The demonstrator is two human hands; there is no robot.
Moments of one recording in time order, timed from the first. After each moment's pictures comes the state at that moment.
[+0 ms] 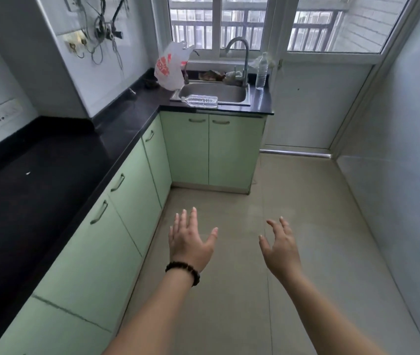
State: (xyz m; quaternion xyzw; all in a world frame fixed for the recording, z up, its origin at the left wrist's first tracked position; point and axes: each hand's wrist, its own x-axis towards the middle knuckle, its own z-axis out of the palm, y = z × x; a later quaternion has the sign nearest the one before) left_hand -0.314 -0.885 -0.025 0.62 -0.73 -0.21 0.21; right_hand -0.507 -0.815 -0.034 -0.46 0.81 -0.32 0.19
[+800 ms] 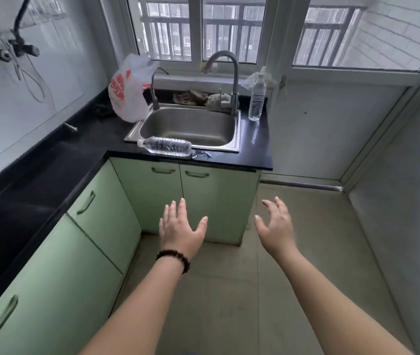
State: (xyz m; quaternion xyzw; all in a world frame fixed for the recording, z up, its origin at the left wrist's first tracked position) left_hand -0.584 -1.359 -0.021 0.65 -0.70 -0.21 0.21; right_hand -0.789 -1.300 -0.016 -0.48 0.79 -0.34 0.17
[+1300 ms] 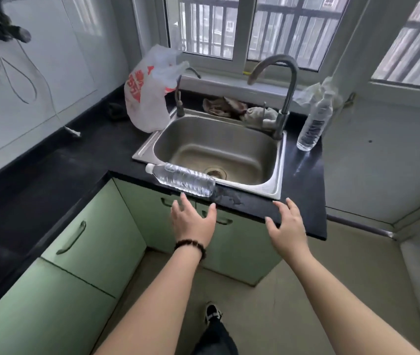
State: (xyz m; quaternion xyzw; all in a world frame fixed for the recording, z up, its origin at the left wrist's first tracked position) left_hand -0.645 -1.631 -0.055 0.74 -0.54 -0.28 0.28; right_hand -0.844 -1.588 -0.048 -0.54 0.76 -0.30 0.20
